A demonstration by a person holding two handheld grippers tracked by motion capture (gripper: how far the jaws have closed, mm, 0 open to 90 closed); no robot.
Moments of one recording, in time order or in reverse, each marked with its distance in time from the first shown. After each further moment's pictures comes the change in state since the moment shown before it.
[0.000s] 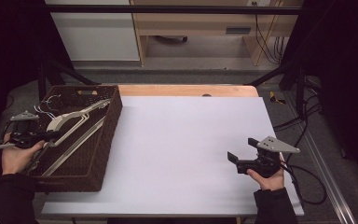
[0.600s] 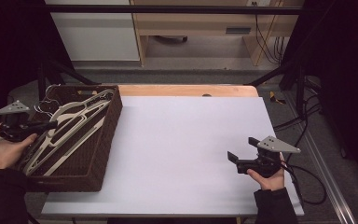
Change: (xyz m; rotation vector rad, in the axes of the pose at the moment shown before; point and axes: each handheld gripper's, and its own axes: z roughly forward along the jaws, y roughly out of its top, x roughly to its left) left arm -0.009 0.024 -0.029 -0.099 -0.082 0.117; right arm 0.001 0.002 -0.002 -0.008 -0.003 -0.006
